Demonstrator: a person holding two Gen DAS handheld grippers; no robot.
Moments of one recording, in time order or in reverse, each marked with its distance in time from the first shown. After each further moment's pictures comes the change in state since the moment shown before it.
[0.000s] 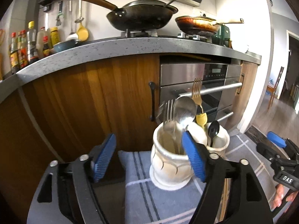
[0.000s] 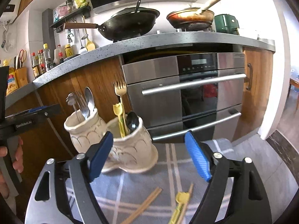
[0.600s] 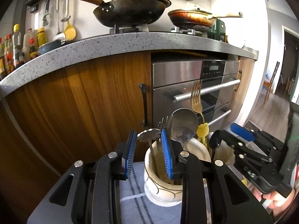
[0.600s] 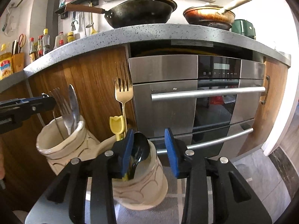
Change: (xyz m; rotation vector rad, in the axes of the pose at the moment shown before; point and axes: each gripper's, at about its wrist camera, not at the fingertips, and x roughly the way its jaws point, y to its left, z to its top) left arm 0.047 -0.008 0.028 0.036 0.032 -0.059; right arm 0.093 0.030 0.025 -0.087 -0.002 0.023
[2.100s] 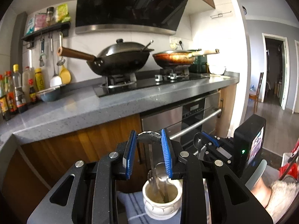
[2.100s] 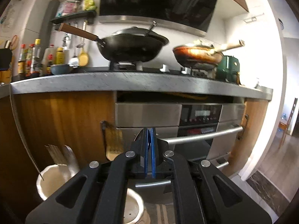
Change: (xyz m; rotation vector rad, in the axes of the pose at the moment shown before) left arm -0.091 -0.011 0.064 0.091 -0.228 -0.072; right arm -0.002 0.018 0.061 -0.097 -0.192 -0.219
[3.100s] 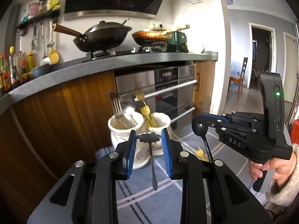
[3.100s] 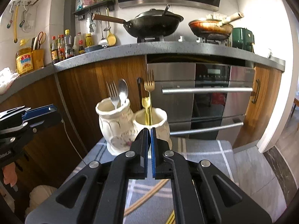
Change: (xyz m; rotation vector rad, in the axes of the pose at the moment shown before) left arm -0.079 -0.051 -0.115 0.029 0.077 -0.103; right arm -0.142 -0.013 -0.052 0.035 0.174 0.267
